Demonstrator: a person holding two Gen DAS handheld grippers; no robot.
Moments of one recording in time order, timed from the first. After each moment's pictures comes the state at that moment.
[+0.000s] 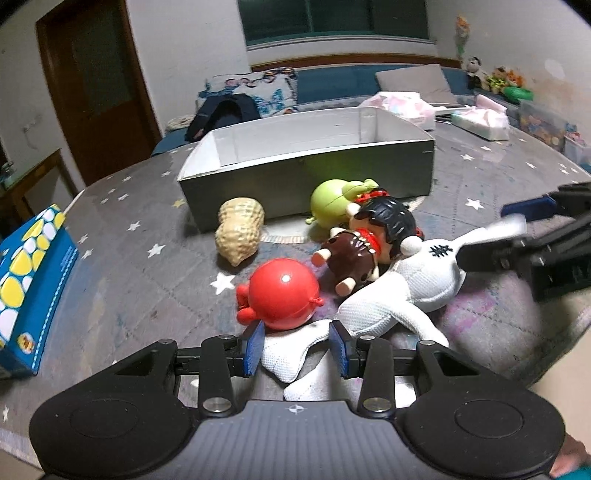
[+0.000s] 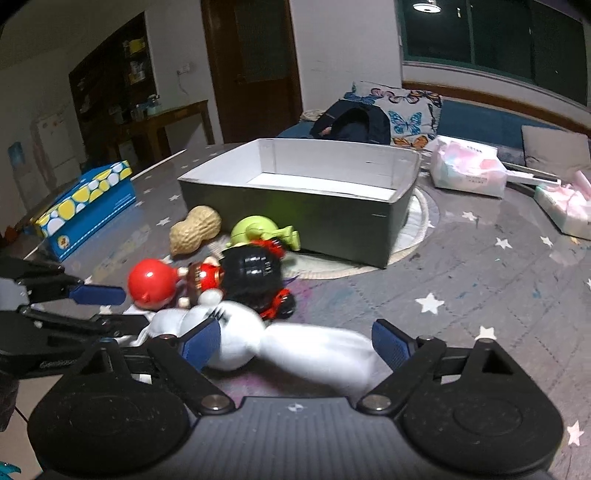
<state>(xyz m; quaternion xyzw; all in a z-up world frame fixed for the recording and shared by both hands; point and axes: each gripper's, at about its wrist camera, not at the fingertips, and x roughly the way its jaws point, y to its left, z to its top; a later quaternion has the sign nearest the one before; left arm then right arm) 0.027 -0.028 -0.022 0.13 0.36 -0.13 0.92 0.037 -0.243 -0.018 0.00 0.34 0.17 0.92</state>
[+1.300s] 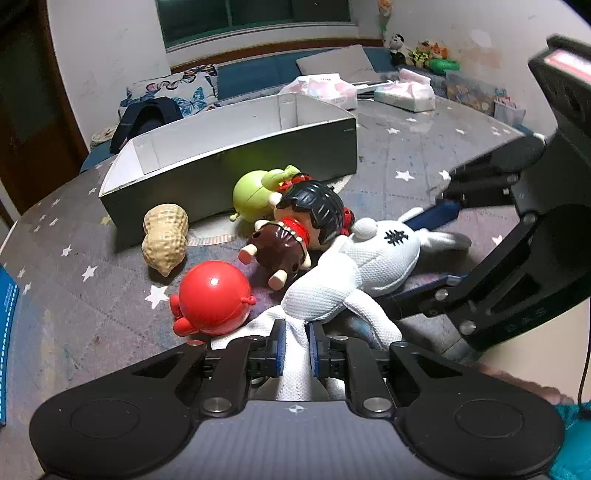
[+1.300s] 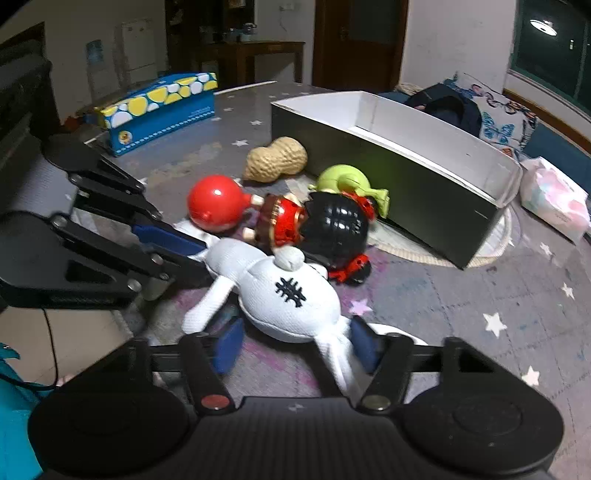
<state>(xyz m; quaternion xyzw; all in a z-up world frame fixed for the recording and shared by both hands) 0.030 -0.040 -0.027 0.15 0.37 -0.24 0.89 0.037 -0.202 -0.034 -0.14 0.39 0.29 0.87</state>
